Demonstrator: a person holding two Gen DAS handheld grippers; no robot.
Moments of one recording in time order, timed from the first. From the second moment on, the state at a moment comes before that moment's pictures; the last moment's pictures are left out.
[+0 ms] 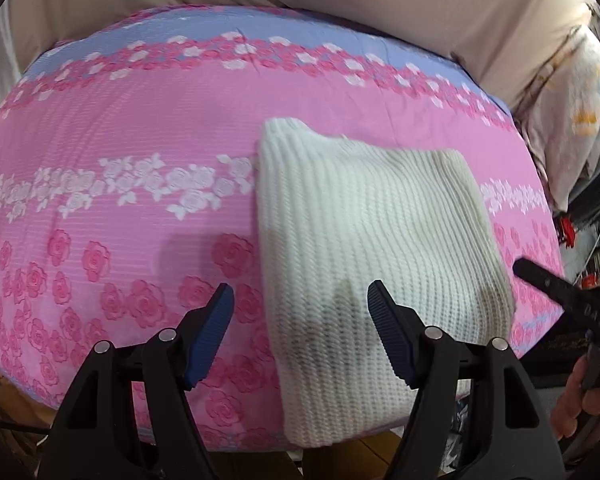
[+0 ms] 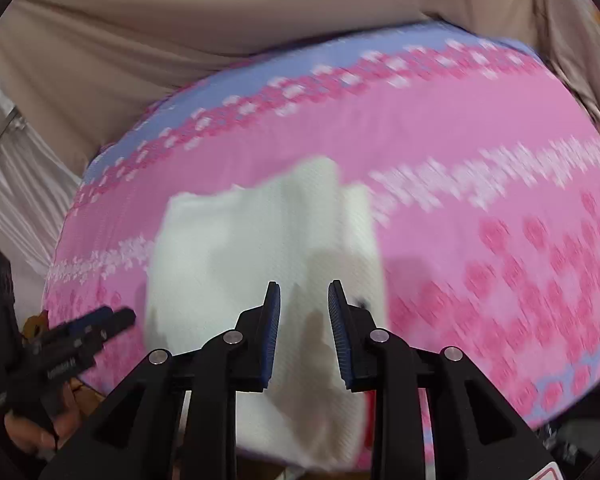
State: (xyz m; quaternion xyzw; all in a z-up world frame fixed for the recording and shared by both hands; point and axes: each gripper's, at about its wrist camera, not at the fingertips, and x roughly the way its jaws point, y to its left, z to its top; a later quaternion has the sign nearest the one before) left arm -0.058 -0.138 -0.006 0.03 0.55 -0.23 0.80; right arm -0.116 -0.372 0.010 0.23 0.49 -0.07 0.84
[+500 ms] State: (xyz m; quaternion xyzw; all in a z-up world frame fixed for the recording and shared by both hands) left arm -0.064 -0.169 -0.041 0.07 0.58 -0.21 0.79; right arm -0.136 -0.409 -0.078 0.27 0.55 -0.13 0.78
